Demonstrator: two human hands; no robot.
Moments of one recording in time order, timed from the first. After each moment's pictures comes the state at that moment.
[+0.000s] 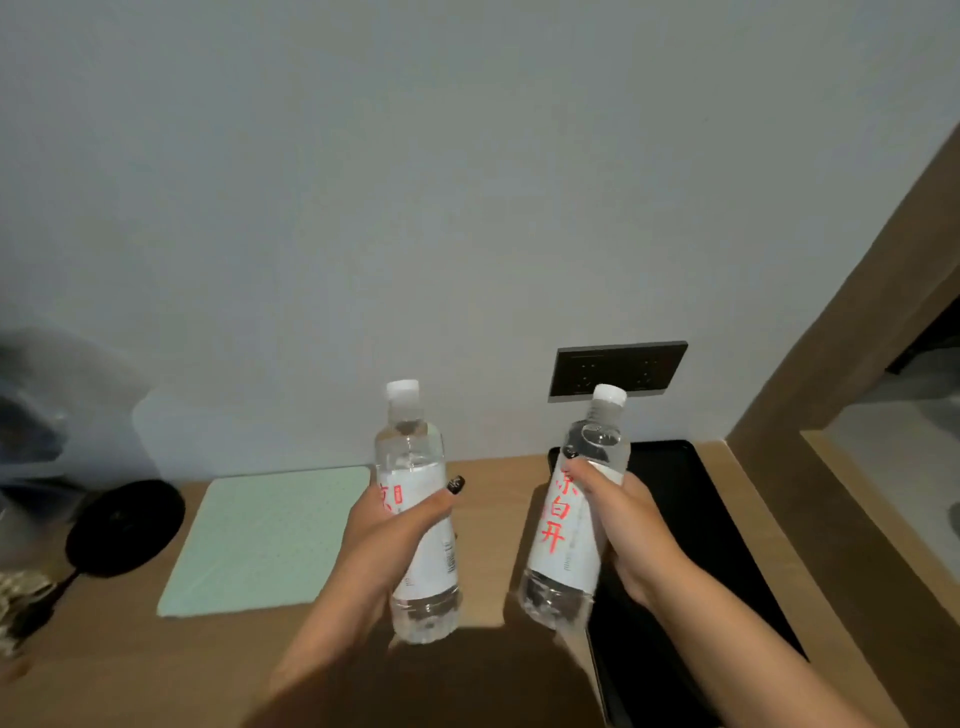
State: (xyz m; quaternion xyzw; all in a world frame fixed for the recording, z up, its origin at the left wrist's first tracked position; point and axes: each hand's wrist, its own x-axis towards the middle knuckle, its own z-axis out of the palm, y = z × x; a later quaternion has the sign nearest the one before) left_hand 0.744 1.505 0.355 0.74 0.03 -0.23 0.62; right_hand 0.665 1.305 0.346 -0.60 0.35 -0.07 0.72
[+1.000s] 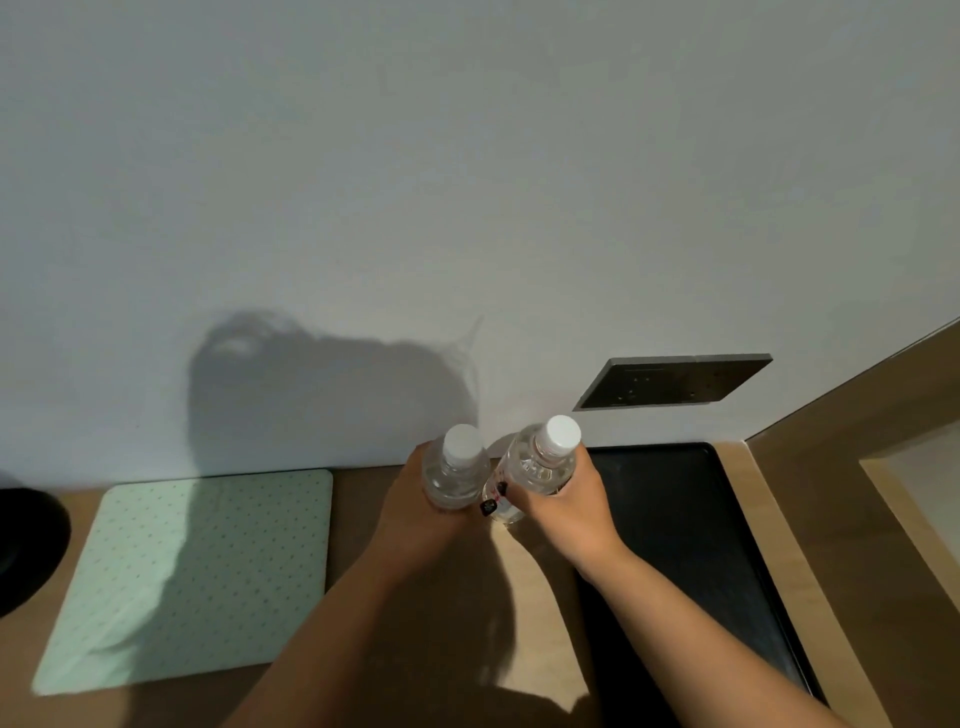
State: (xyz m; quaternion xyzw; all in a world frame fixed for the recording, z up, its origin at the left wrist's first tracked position) left_hand 0.867 1.443 0.248 0.80 -0.21 -0.19 0.53; right_hand 0.790 1.293 0.253 -0.75 0.35 -0.07 0.56
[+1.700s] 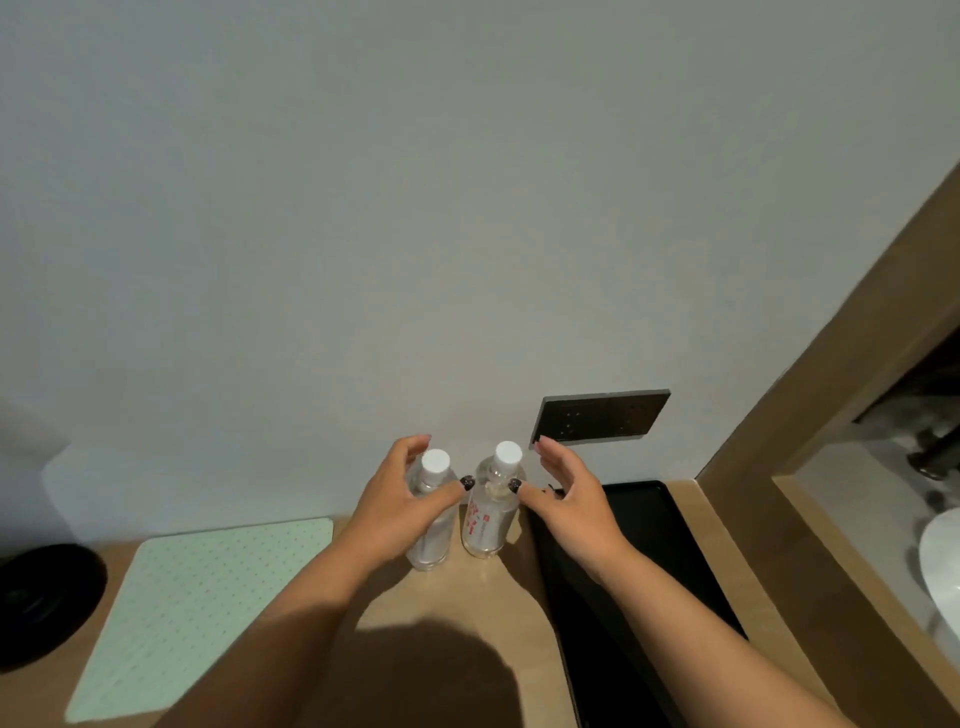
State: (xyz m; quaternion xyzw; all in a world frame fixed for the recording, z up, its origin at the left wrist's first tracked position) left_hand 0.839 1.458 0.339 0.81 -0.20 -0.19 0.52; right_hand 0.740 1.284 0.334 -0.77 0.26 -0.09 0.57
